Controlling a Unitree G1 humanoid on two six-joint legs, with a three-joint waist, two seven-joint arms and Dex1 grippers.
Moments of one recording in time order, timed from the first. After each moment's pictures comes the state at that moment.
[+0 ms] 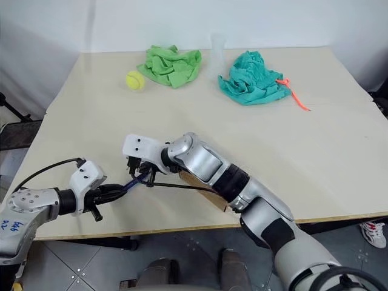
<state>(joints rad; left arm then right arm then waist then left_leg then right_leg) -0.01 0.83 0.19 -0.39 -0.29 0.75 -0.80 -1.10 -0.09 0.68 0.32 0.09 0.69 0.84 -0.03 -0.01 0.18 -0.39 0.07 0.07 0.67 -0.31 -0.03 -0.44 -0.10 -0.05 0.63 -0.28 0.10</state>
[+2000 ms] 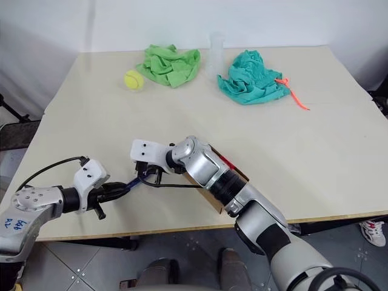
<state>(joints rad) -0.04 0.83 0.15 -0.38 -0.29 0.72 -0.78 -1.04 -0.04 0.61 0.41 -0.11 0.56 0.92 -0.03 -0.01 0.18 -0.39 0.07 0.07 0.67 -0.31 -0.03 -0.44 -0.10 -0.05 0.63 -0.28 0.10</state>
